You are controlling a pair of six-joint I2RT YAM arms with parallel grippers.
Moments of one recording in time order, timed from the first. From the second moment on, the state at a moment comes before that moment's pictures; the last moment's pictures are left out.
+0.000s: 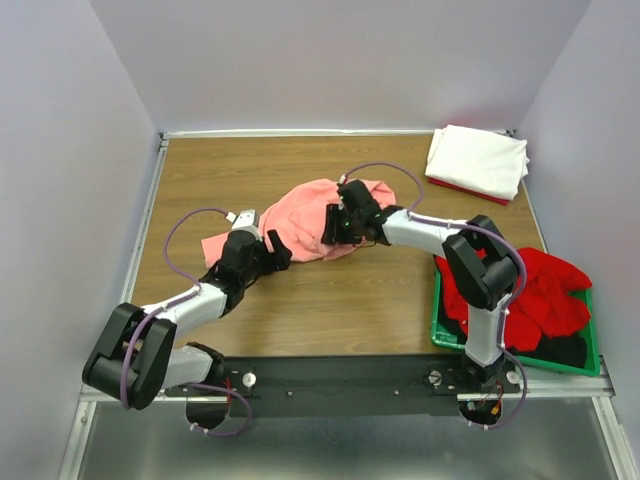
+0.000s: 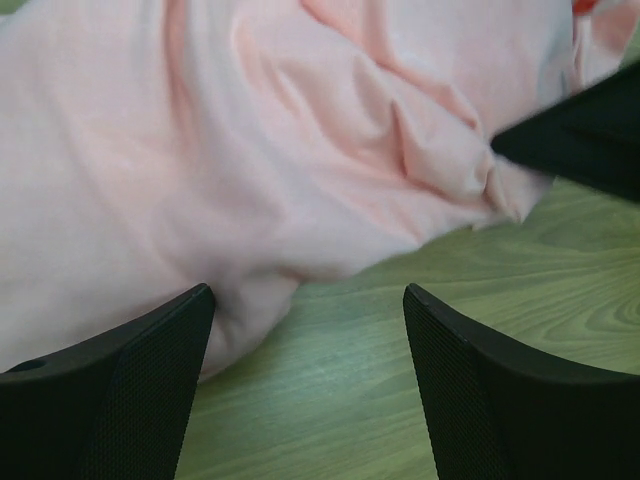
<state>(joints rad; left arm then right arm) -0.42 1.22 0.37 0.32 -0.03 -0.54 0.64 1.96 1.28 -0.16 -0.05 0.53</state>
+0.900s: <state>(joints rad) -0.47 0.97 0.43 0.28 0.05 -0.50 0.73 1.40 0.91 -0.21 0.17 0.63</state>
